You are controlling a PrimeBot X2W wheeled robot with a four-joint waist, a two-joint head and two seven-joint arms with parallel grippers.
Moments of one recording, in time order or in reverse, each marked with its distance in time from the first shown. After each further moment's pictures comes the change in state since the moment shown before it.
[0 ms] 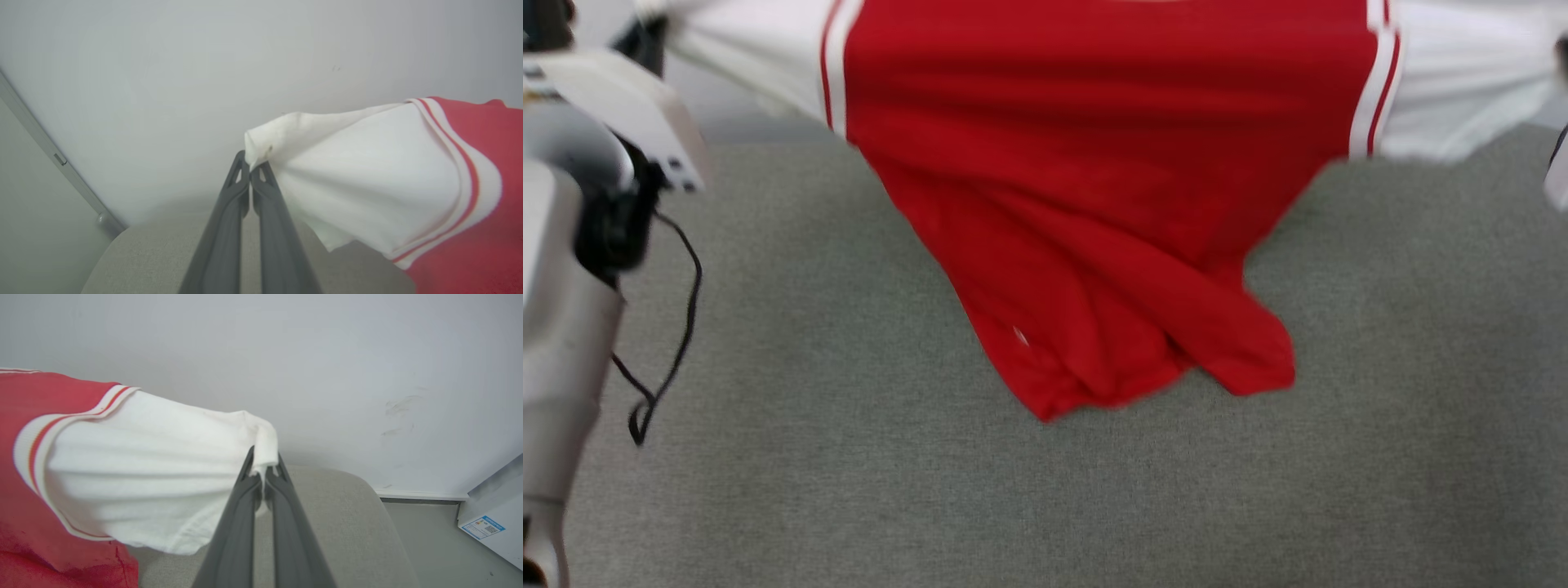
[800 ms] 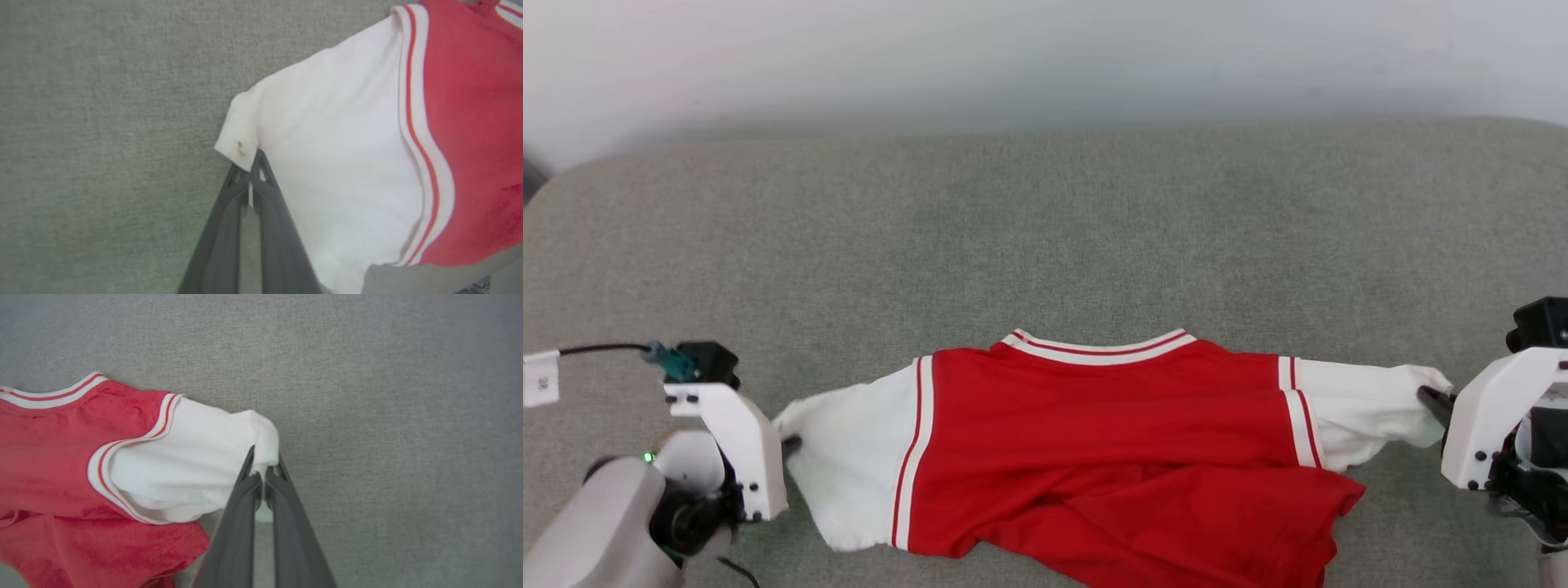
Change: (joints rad) left arm 0.525 0.030 -0.063 -0.068 -0.272 -0.143 0.437; right arm 0.519 0.148 -0.096 -0.192 0.126 -0.001 0.316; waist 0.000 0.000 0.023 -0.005
